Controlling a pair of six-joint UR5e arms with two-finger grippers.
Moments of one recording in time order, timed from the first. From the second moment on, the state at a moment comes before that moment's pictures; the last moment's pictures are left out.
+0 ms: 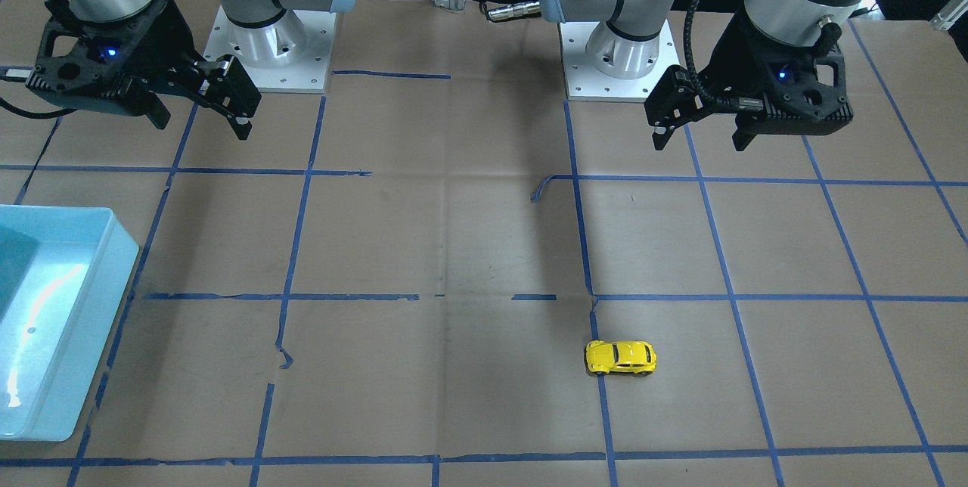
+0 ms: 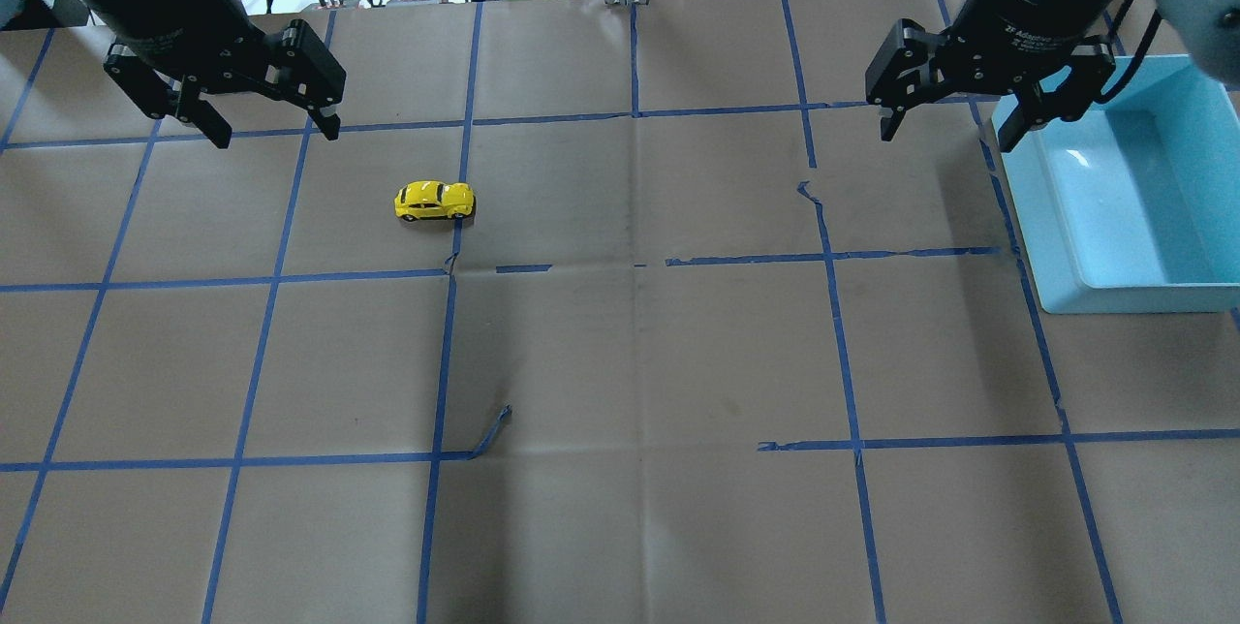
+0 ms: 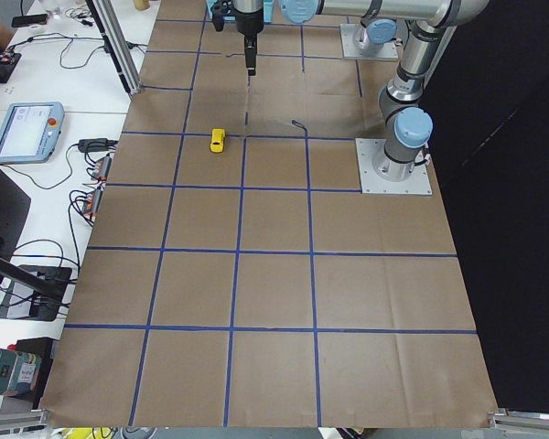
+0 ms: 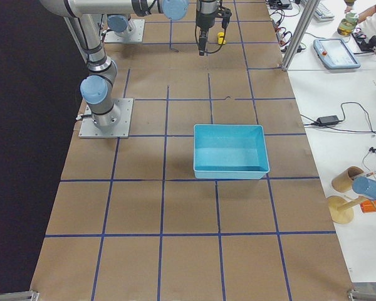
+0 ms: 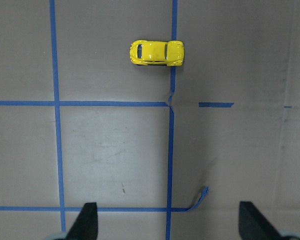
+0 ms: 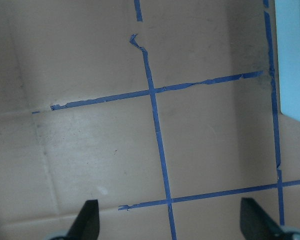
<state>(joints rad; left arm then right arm) -1.49 -1.61 -1.46 -1.66 1.56 0.06 1.53 -1.58 1.55 -1.53 -1.54 0.11</state>
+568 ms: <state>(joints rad) -1.49 -1.61 -1.46 -1.65 1.56 0.07 1.53 -1.58 1.55 -1.53 -1.54 0.11</state>
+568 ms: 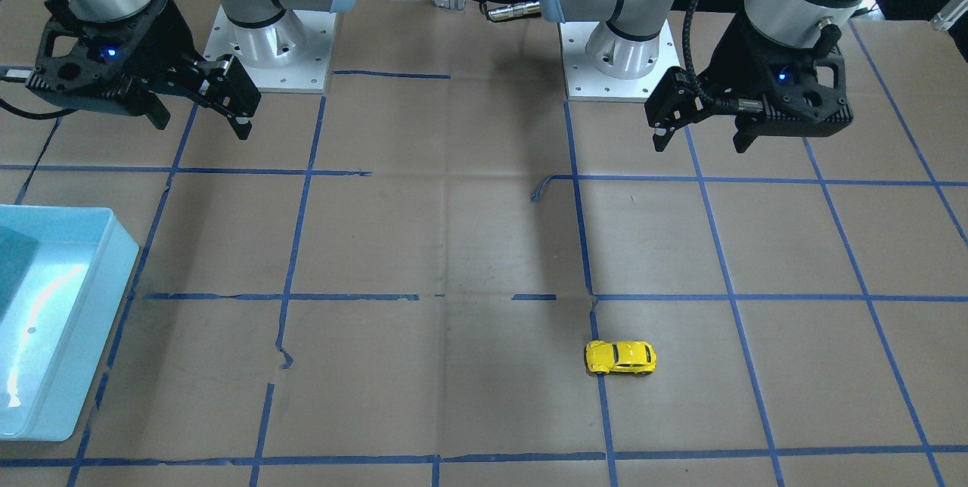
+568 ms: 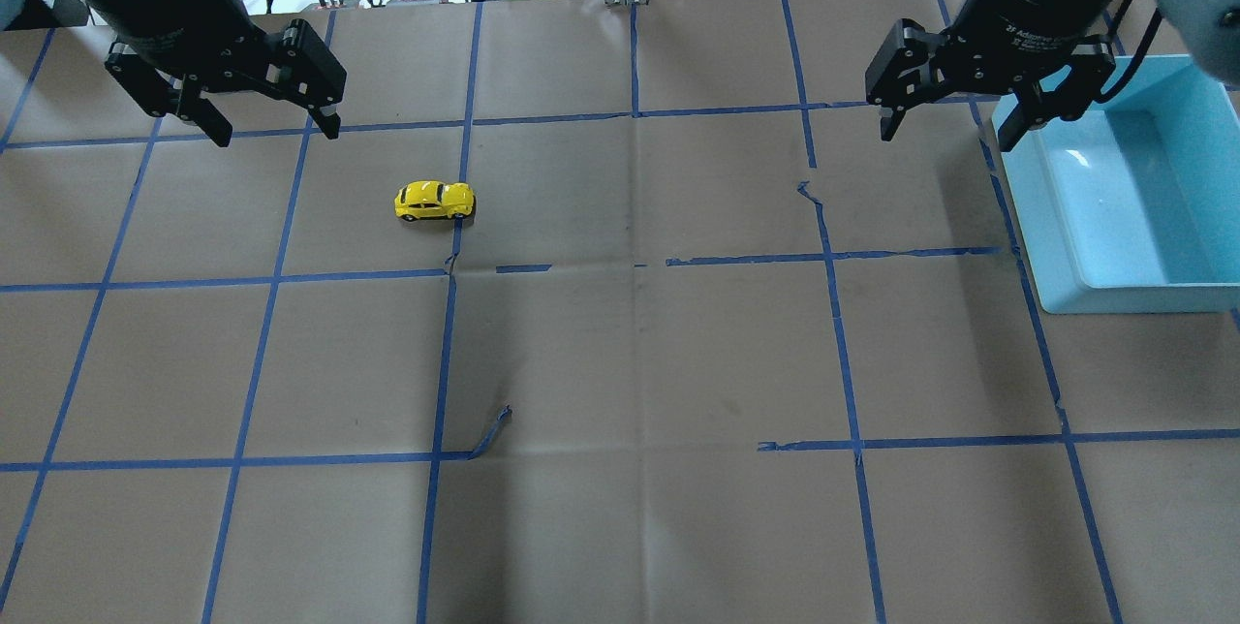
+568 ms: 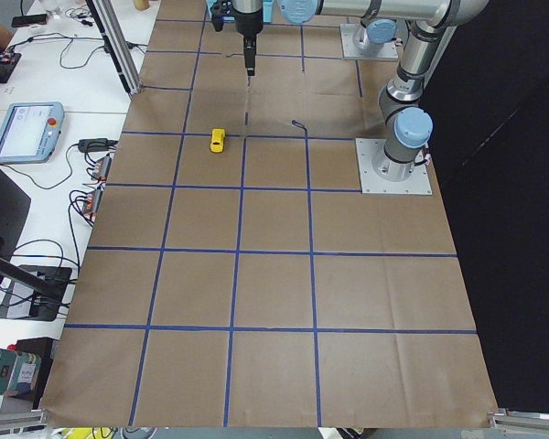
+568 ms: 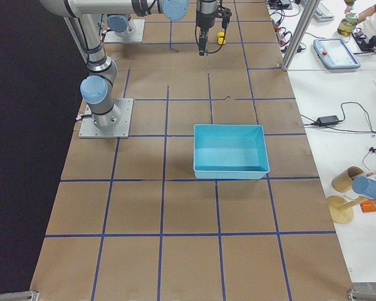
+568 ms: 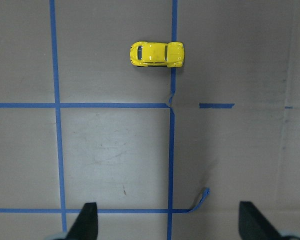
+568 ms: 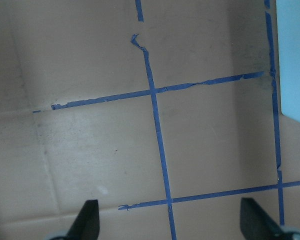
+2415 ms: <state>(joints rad) -1.48 -1.61 -1.47 -1.64 1.55 0.30 1.52 -1.59 1.55 -1.52 -1.54 0.10</state>
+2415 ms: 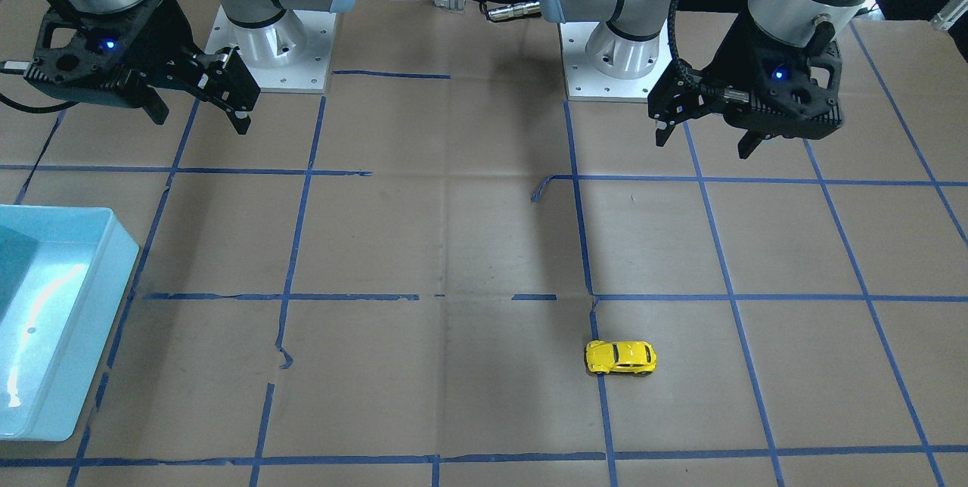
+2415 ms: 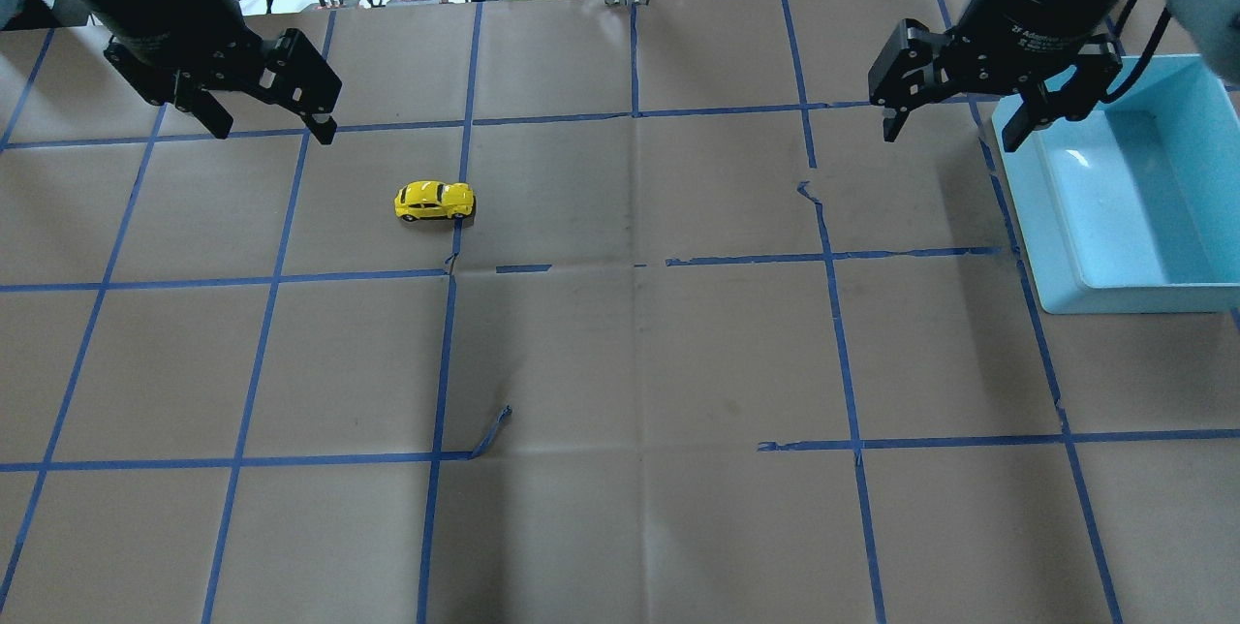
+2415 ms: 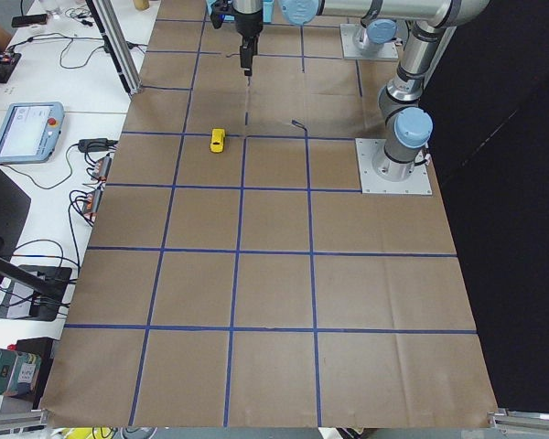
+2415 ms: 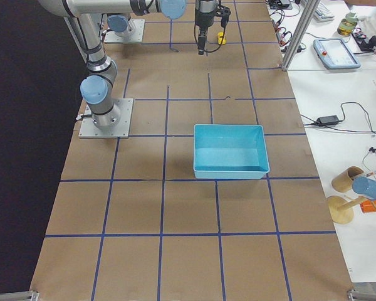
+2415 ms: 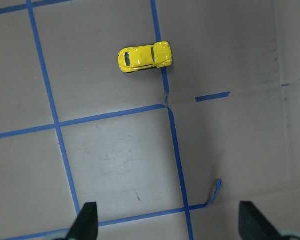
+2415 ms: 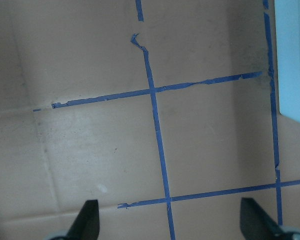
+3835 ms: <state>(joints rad) -1.49 -1.96 -1.53 -1.26 1.56 1.43 1.52 -1.60 1.54 -1.52 -1.54 0.10</state>
